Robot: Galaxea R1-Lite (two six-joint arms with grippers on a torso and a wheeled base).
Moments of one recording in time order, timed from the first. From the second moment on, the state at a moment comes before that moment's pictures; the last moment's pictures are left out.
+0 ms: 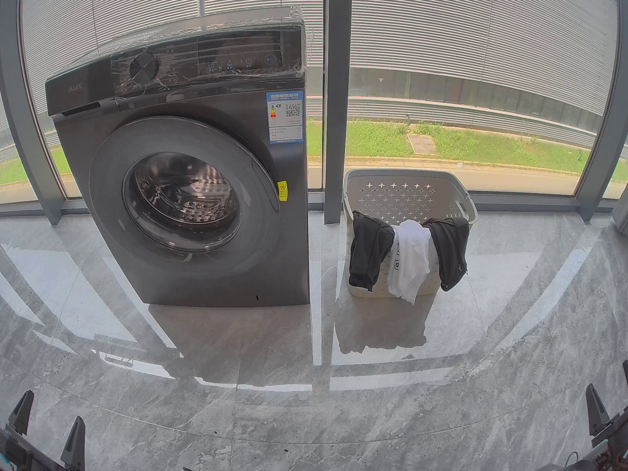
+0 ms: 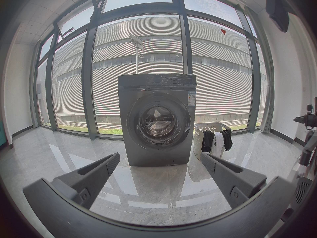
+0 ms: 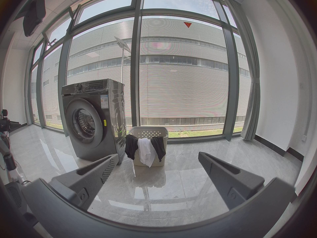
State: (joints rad) left arm 0.00 0.02 -0.02 0.00 0.00 0.00; right arm 0.00 0.02 -0.02 -0.01 -0.02 0.01
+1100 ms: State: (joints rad) left arm 0.00 0.02 -0.02 0.00 0.00 0.00; right arm 0.00 0.02 -0.02 -0.01 -0.02 0.01
